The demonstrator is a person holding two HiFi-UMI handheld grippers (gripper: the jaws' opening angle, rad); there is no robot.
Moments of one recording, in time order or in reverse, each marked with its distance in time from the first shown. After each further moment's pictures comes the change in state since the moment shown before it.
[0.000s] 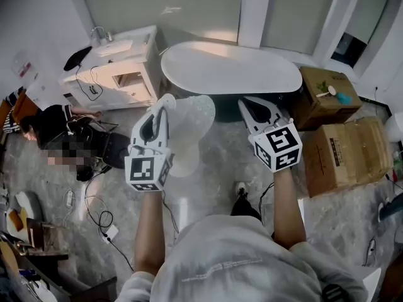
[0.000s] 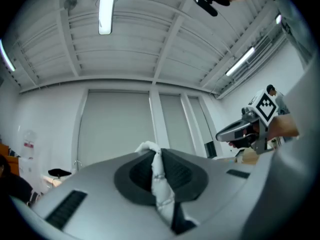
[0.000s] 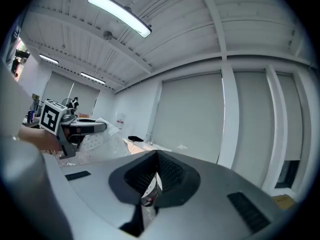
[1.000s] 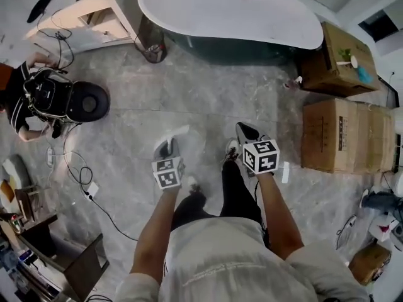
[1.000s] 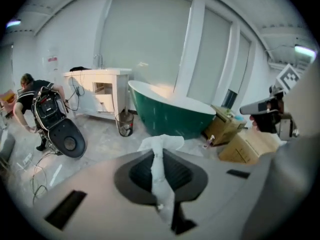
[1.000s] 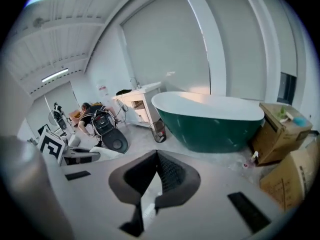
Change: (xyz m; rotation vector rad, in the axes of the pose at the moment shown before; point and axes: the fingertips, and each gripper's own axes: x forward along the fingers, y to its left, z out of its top) left arm -0.047 -0.133 -0.480 -0.424 0.941 0.153; right arm 0.040 -0.005 -0.421 0.456 0.612 0.044
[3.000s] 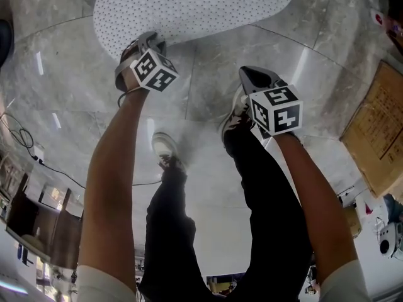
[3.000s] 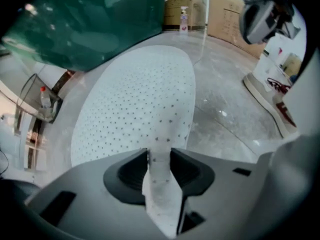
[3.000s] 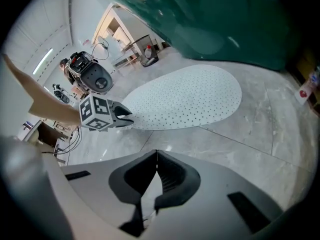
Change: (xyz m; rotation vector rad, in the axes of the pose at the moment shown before) left arm 0.571 0.038 -0.395 0.887 0.549 -0.139; right arm 0.399 -0.186 -0.482 0.043 0.531 0.193
